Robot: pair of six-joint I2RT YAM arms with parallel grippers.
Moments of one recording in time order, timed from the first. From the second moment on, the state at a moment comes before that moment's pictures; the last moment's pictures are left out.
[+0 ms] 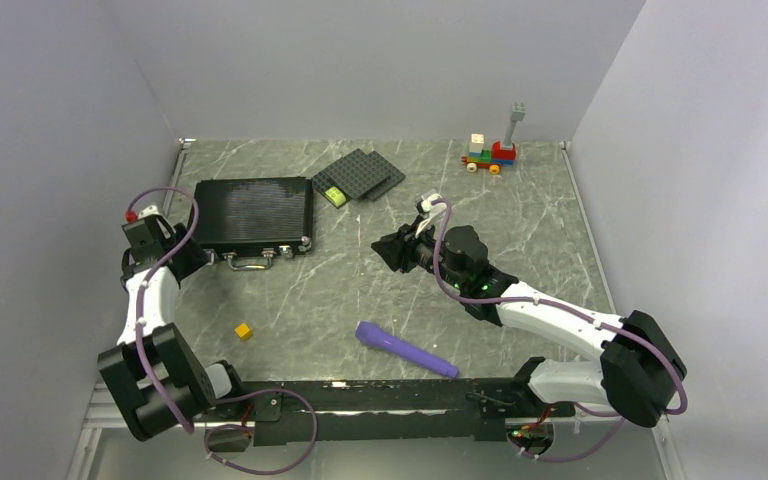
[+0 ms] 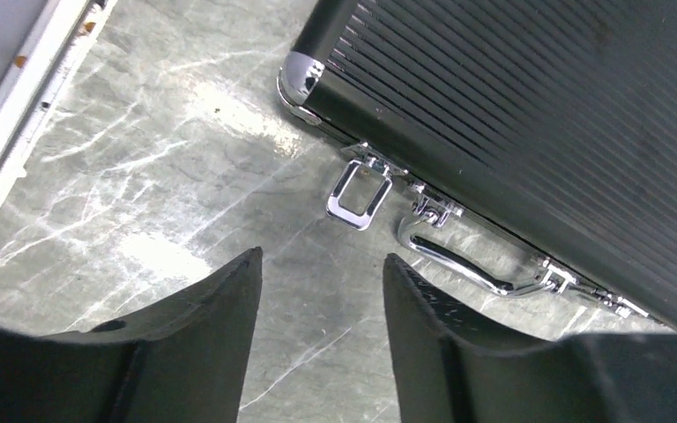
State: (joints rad) left arm 0.47 1.19 0.73 -0.32 0.10 -0.22; right arm 0.78 1.21 0.65 0.46 -0.11 0.35
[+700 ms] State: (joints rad) left arm 0.45 1.36 0.75 -0.29 0.22 -0.17; right arm 0.77 1.21 0.65 0.46 -0.11 0.35
